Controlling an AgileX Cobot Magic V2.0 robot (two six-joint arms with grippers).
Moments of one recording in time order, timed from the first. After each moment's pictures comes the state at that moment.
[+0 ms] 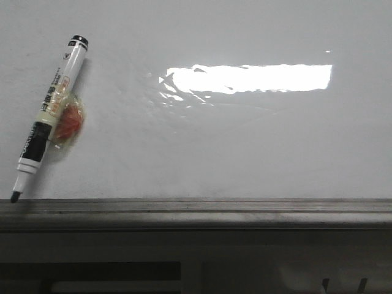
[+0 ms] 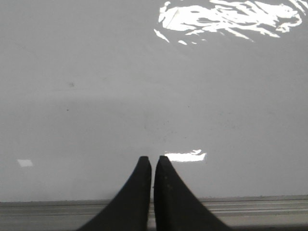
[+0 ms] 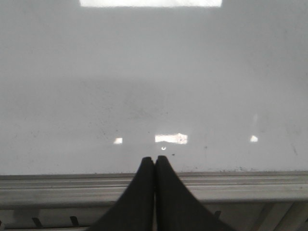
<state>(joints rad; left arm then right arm) 0.00 -0.01 0.01 -0.09 0.30 0.09 -0.10 -0.01 0.01 -0.08 0.33 0.02</state>
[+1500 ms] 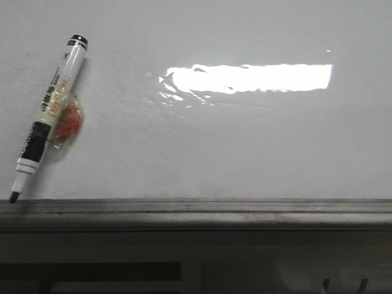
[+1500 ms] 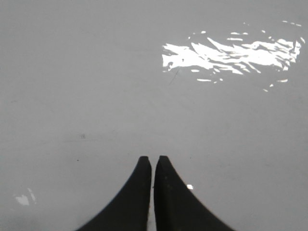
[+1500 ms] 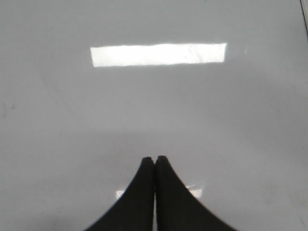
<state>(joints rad) 0.00 -0.01 0.01 -0.09 0.15 0.09 -0.10 -0.01 0.01 -0.03 0.10 0.02</state>
